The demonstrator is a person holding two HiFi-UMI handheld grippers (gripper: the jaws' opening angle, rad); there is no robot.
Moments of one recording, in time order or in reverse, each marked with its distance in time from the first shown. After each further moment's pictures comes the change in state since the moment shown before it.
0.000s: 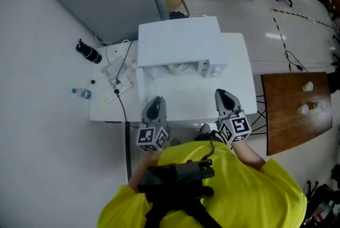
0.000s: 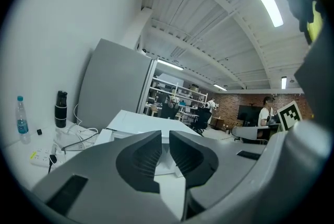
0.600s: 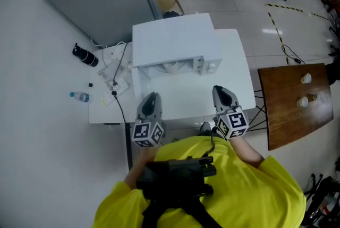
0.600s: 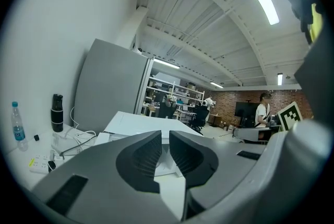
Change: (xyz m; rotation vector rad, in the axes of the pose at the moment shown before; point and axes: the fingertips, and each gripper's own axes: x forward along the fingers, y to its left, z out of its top) left arm 0.006 0.000 0.001 0.033 0.019 -0.020; right arm -0.008 -0.009 -0.011 0.005 0.018 -0.041
